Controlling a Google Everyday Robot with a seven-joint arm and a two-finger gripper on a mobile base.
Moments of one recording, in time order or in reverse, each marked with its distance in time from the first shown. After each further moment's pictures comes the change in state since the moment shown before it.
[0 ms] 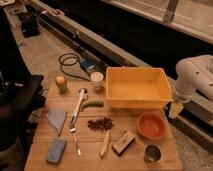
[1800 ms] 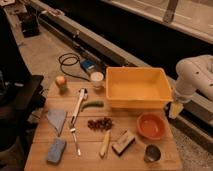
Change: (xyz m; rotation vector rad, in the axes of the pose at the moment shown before) arm 0.000 0.000 0.000 0.000 0.000 0.001
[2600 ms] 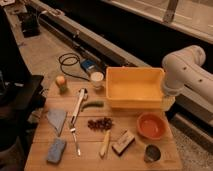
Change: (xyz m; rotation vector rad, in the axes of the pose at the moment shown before) arm -0.078 0.011 -0.052 0.135 0.007 -0.300
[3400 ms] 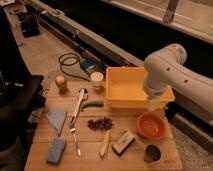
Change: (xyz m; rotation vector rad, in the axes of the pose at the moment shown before) arm -0.061 0.014 -0.009 -0.005 -0.032 -0.242
